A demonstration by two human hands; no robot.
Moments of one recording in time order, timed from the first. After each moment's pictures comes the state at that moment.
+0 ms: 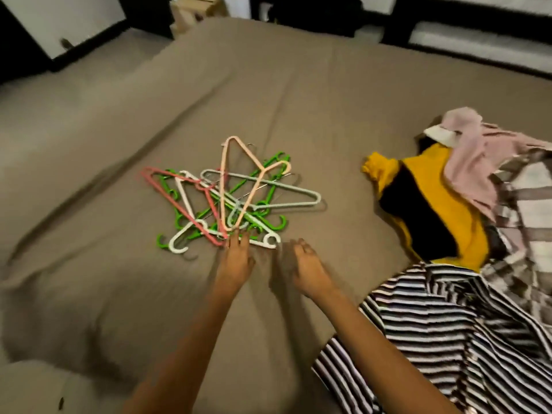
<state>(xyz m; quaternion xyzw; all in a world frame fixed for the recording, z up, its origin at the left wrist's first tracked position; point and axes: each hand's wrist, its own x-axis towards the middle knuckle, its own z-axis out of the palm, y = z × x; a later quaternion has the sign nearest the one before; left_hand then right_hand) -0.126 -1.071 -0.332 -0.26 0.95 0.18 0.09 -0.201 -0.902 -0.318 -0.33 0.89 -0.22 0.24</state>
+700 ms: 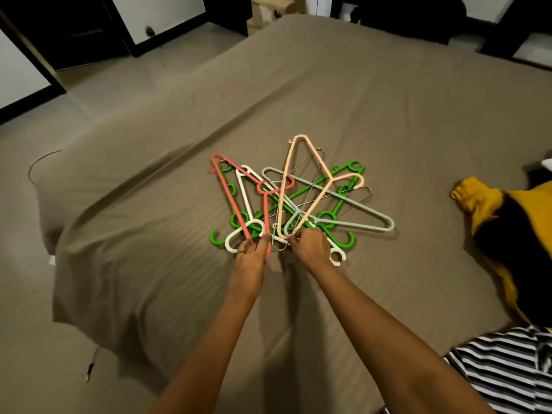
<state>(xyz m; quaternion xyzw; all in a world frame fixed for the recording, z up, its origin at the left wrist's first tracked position) -0.074 -1.158 -0.374 -0.29 0.93 0.18 -0.10 -0.214 -1.086 -0.362 -0.23 0.93 -0.19 0.23</state>
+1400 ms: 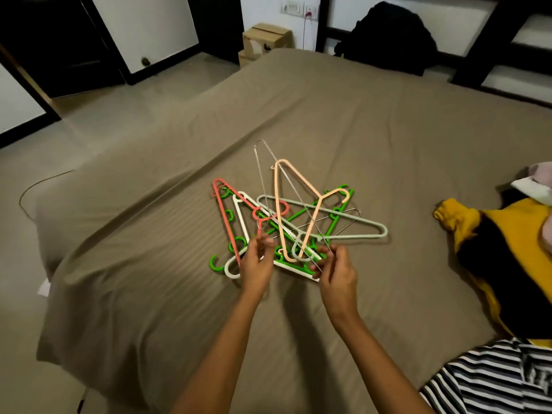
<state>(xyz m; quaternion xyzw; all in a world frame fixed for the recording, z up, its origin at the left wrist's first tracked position) -0.119 -1.156 -0.308 -0.42 0.65 0.59 -0.24 -0.180 -1.024 -0.289 -0.18 0.80 -0.57 0.05</state>
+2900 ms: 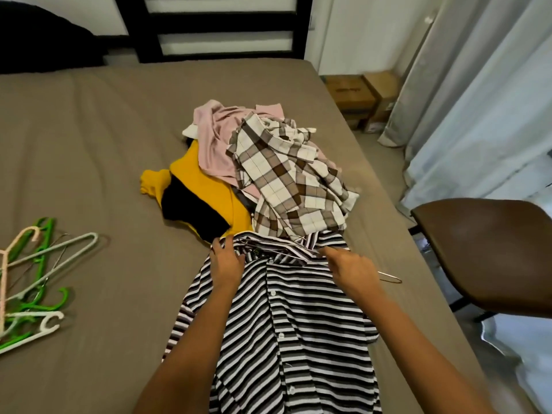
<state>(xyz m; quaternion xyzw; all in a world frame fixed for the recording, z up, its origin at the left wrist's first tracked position) -0.275 -0.675 -0.337 -0.09 0.96 0.25 0.10 -0.201 -0.426 -0.246 -0.01 0.99 -0.10 0.07</state>
